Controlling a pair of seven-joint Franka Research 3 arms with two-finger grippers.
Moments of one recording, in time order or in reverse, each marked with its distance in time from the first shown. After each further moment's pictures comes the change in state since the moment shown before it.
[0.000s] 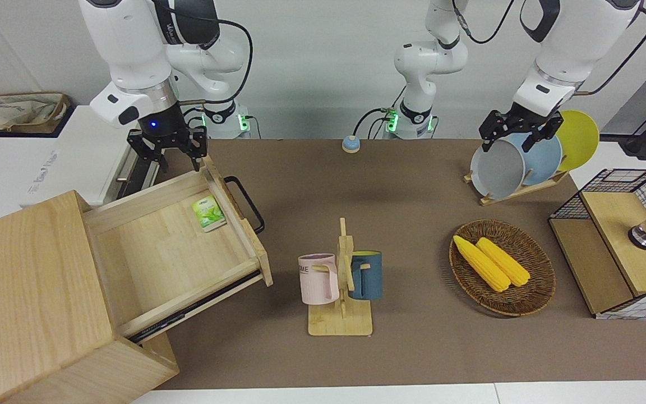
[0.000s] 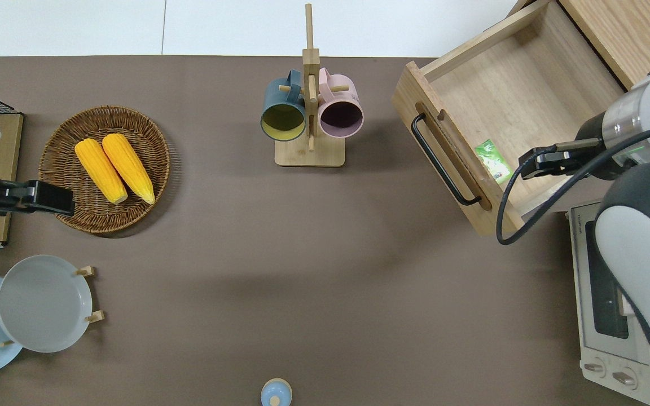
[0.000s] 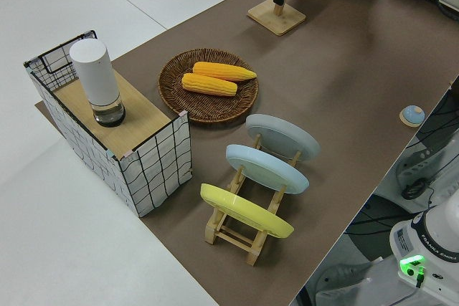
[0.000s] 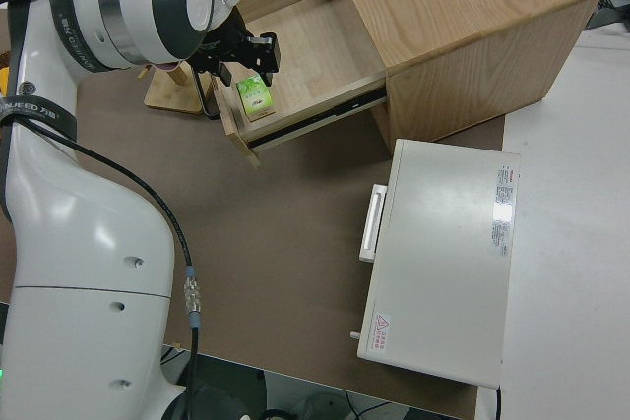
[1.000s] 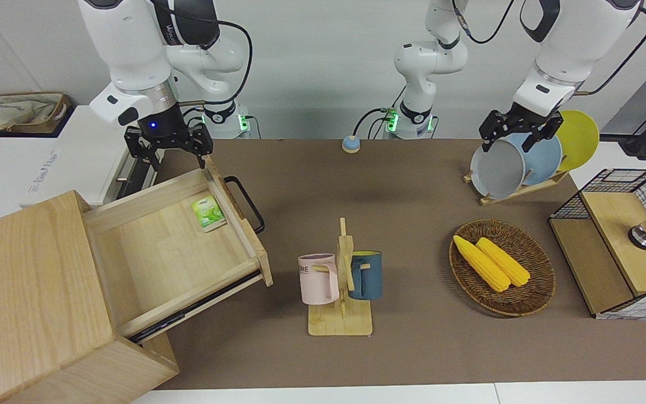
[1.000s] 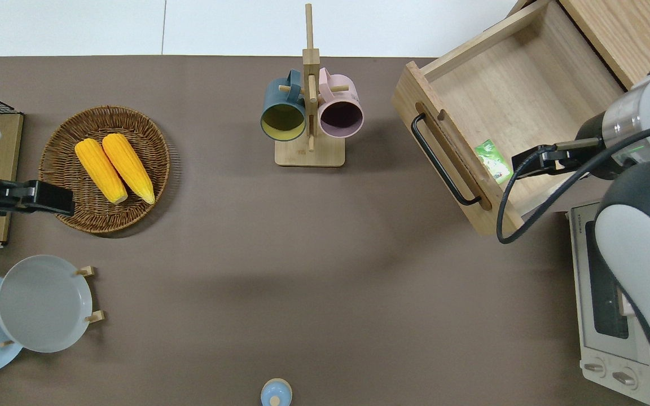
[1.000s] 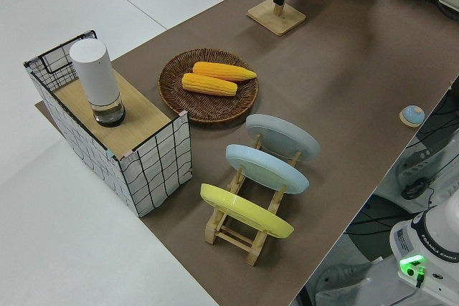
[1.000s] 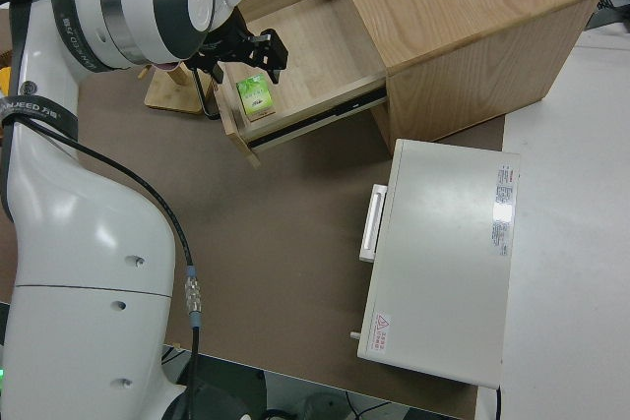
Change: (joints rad) left arm 0.000 0.000 0.000 0.000 0.000 0.000 0.000; right arm 0.000 0.002 -0.001 0.000 -0.001 0.000 0.000
